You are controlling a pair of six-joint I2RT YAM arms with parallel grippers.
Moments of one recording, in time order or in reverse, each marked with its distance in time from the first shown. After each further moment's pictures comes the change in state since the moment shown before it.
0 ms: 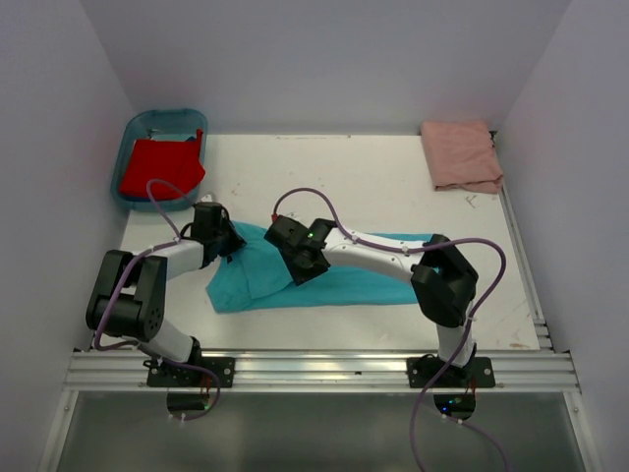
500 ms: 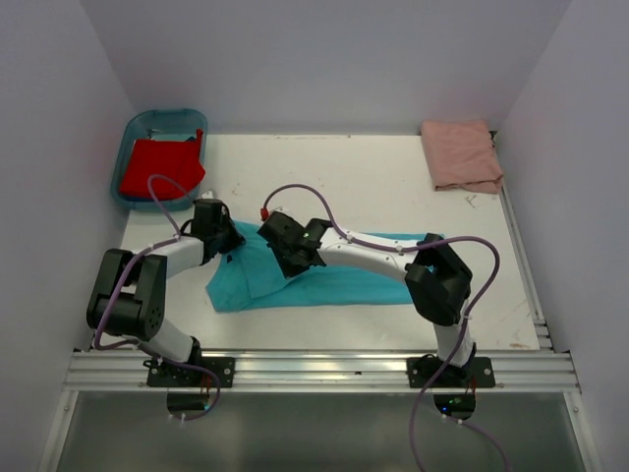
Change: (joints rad) left arm 0.000 0.007 0.025 -0.024 -0.007 0.026; right arm 0.003 0.023 0.018 0.166 -0.077 -0.018
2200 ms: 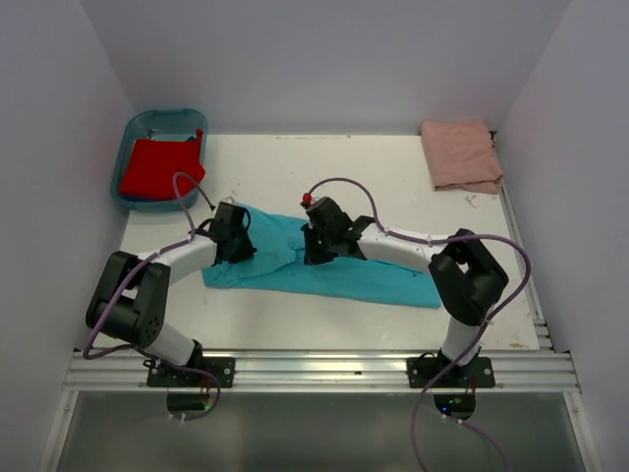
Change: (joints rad) left arm -0.163 -0.028 0.065 -0.267 -0.135 -0.025; right arm -0.226 -0.168 -0.354 0.358 -0.230 0.030
